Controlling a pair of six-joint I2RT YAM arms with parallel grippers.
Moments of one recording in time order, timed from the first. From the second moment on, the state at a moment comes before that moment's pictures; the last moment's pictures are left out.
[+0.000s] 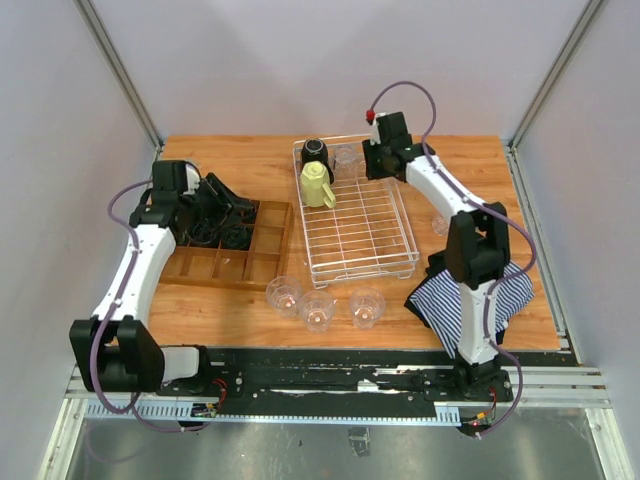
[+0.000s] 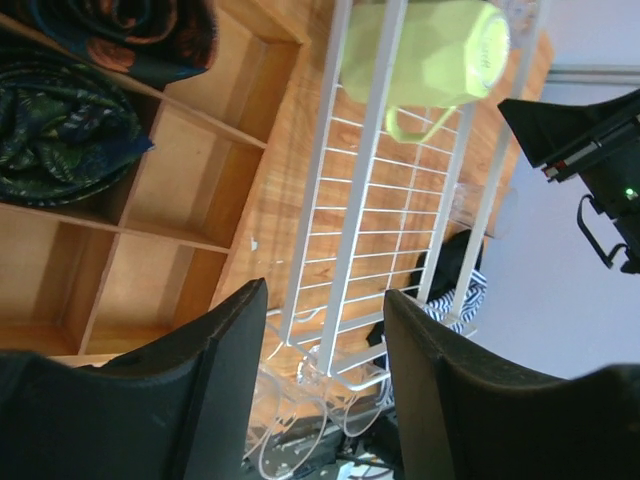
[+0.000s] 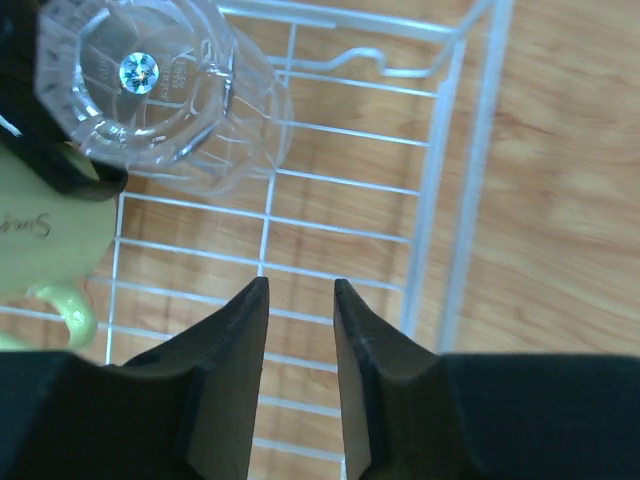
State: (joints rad) left arm 0.02 1.30 1.12 -0.58 0.43 -0.79; right arm 0.37 2.16 1.90 -0.50 0.01 0.08
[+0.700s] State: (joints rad) left arm 0.02 1.07 0.78 0.01 0.71 -1.02; right arm 0.09 1.79 1.79 -0.80 0.12 0.03
